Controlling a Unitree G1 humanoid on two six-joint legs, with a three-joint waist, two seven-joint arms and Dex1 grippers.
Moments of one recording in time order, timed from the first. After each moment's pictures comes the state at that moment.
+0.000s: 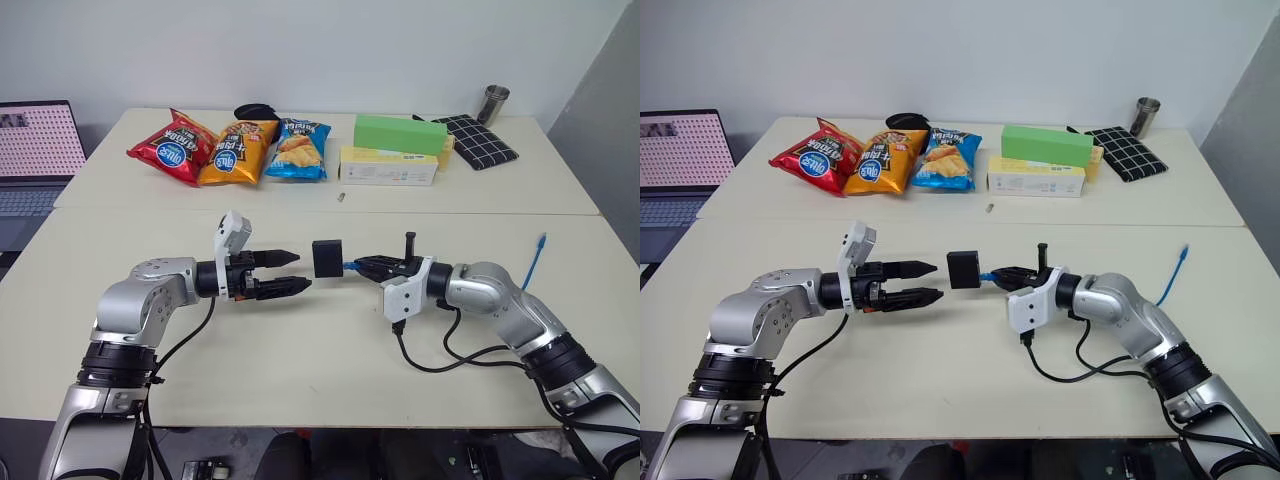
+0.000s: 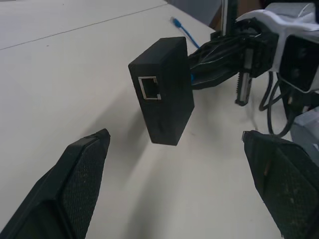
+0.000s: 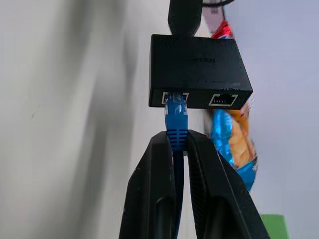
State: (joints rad) left arm -0.50 0.66 0.00 0.07 -0.57 0.70 -1.19; right arm -0.56 -0.60 0.41 0.13 -0.42 -0.57 0.54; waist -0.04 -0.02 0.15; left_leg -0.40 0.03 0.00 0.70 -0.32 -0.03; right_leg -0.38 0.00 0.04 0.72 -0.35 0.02
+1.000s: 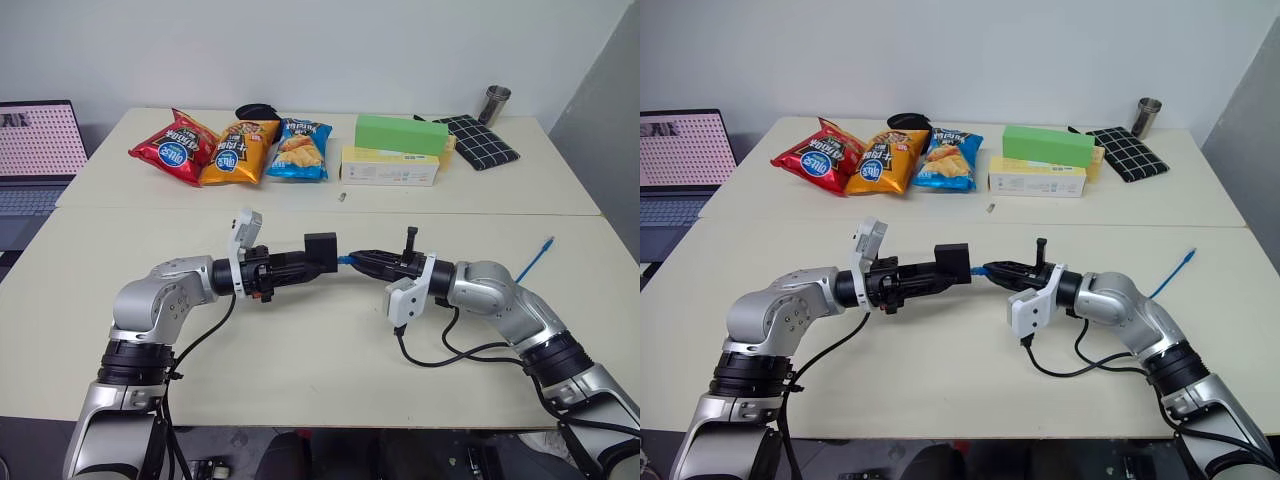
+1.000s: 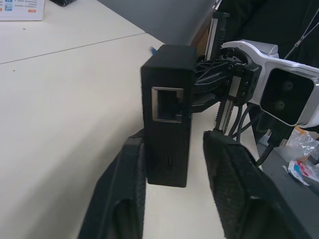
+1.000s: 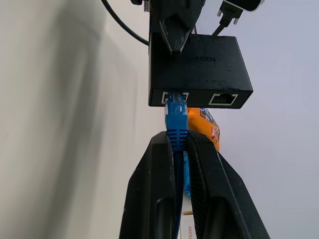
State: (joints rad) left arm -0.52 0.58 0.02 0.07 -0.63 0.74 -1.17; right arm -0.57 -0.58 0.38 0.15 -0.43 -0.68 0.50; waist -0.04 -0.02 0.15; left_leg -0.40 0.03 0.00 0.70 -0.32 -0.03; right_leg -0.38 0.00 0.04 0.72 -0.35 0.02
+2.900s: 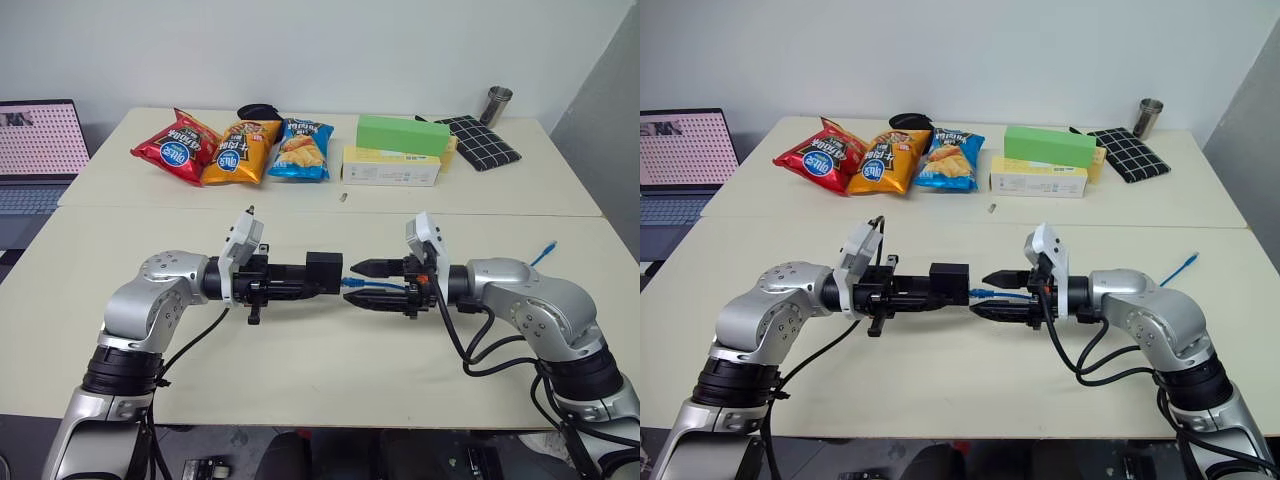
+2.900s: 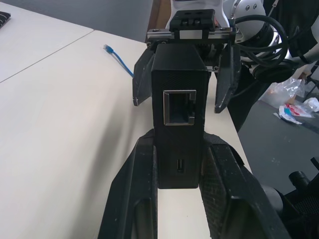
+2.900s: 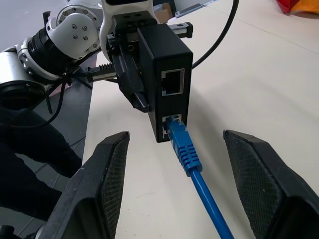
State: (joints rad) left arm -0.48 0.65 -0.03 -0.03 -0.59 0.54 -1.37; right arm -0.53 -0.56 0.18 -0.32 0.74 0.84 0.85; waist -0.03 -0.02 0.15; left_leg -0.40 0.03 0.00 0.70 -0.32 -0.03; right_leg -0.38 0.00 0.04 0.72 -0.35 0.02
